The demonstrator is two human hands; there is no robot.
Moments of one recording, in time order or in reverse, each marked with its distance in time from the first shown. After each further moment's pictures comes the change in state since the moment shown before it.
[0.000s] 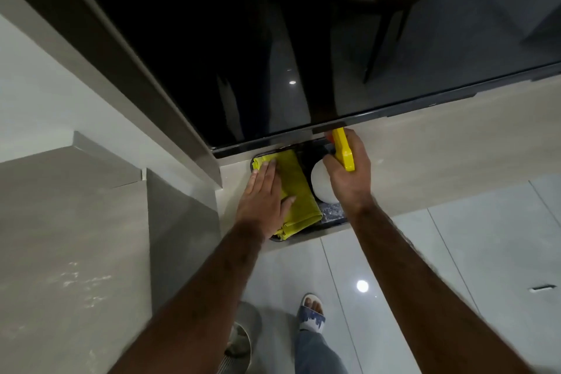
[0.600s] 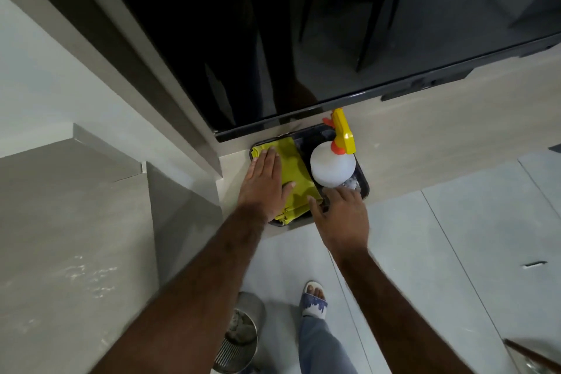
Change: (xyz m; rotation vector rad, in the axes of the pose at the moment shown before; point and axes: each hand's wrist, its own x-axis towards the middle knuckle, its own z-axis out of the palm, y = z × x) left_hand 0.007 -0.002 -0.004 -0.013 -0.052 0.006; right_hand -0.104 0.040 0.002 -0.863 -0.052 -0.042
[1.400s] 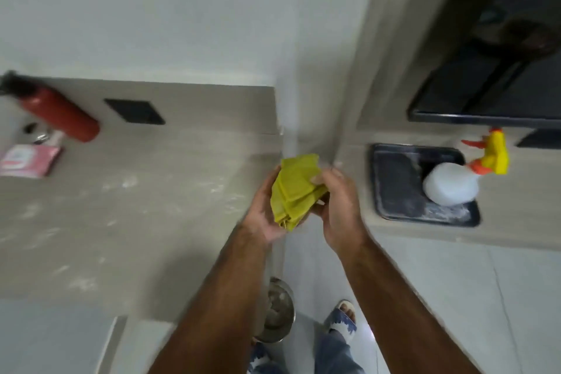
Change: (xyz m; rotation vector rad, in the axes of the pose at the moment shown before) left_hand -0.228 -0.141 -0.057 -2.578 -0.080 -0.607; right_hand -0.106 -0.258 -0.018 1.356 -0.573 0.269
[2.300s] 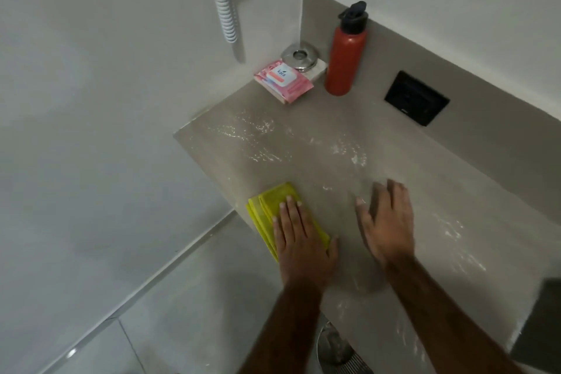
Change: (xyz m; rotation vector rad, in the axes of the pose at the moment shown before) left_hand -0.165 0.039 -0.309 1.426 1.504 0.538; right_hand 0.043 0.260 0.262 -1.635 -0.401 -0.623
